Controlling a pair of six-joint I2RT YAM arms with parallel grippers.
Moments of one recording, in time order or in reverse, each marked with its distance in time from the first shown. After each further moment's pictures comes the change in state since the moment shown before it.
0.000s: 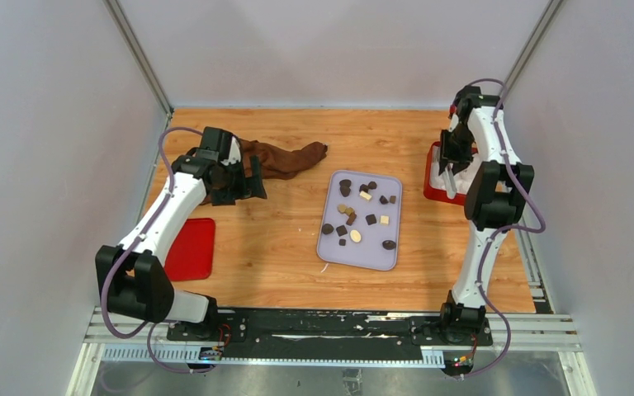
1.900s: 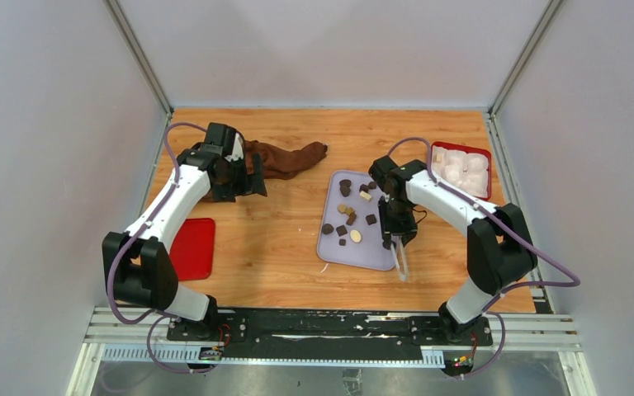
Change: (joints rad) left arm 0.000 0.078 0.045 -0.002 -0.025 0.012; right arm 0.613 -0.560 -0.873 0.162 0.098 0.407
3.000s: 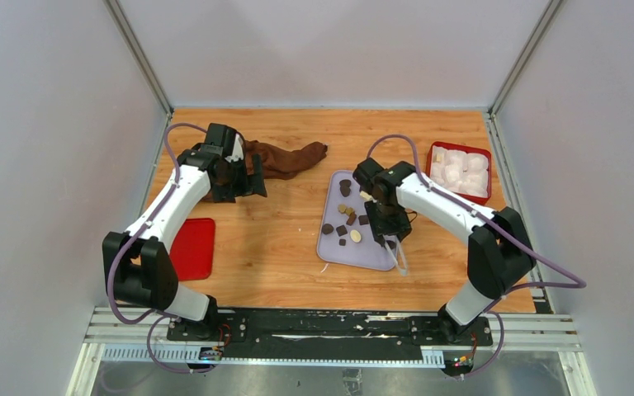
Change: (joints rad) left arm 0.000 0.000 -0.005 0.000 0.000 0.000; right arm 0.129 -0.013 0.064 -0.027 0.098 -0.039
